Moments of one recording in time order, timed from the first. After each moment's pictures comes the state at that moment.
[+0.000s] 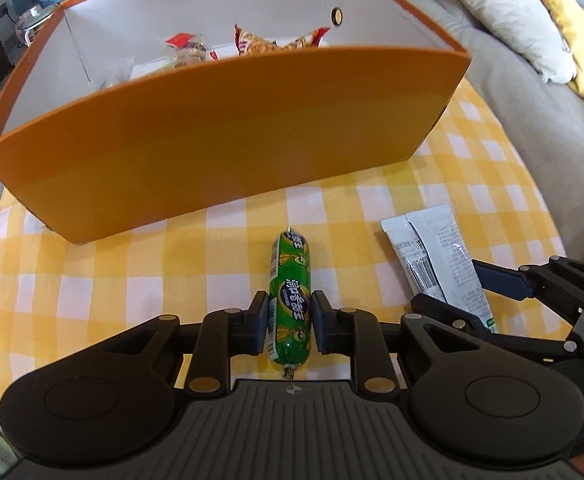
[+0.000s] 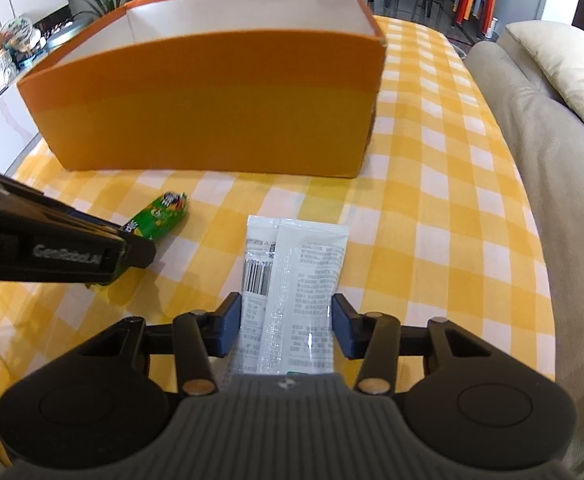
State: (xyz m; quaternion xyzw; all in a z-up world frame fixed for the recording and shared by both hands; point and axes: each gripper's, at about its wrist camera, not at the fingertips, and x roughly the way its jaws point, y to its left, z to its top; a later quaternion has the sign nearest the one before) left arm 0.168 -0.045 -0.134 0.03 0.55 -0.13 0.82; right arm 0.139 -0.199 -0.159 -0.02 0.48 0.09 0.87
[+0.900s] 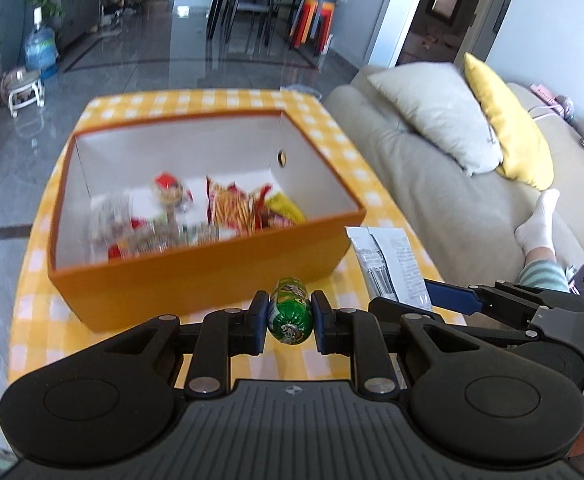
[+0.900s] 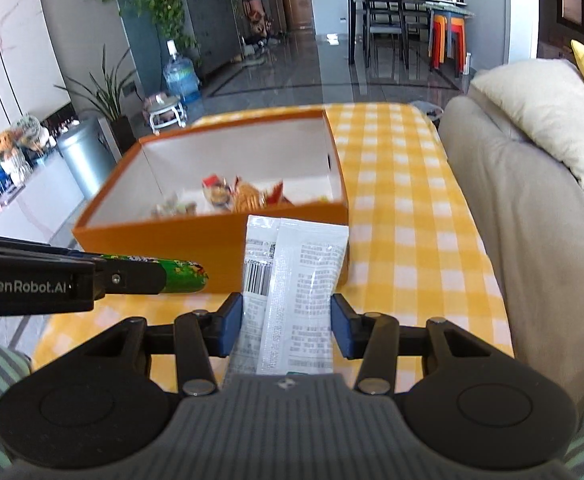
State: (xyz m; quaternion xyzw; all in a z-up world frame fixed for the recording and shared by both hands) left arm 0.149 -0.034 -0.025 -0.02 0.42 -0.19 0.88; right arm 0.120 -0.216 -0.057 0.06 0.38 0.09 0.92
